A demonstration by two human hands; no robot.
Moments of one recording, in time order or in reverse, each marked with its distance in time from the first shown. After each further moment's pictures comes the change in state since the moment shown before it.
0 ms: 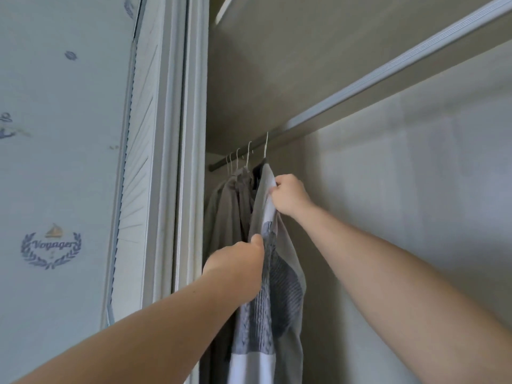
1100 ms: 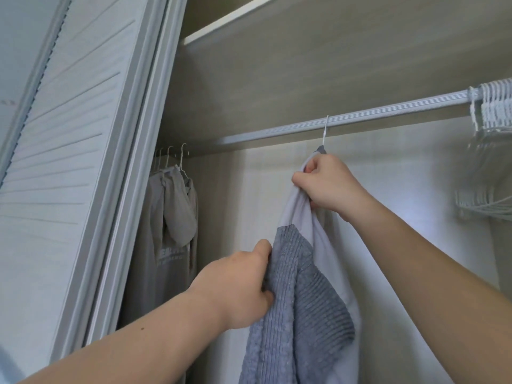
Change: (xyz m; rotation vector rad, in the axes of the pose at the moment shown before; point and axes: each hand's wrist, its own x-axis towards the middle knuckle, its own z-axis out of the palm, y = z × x) left_hand -0.101 0.079 -0.051 -0.511 0.115 0.505; right_hand -0.152 -0.081 -0.223 -0.371 0.233 -0.030
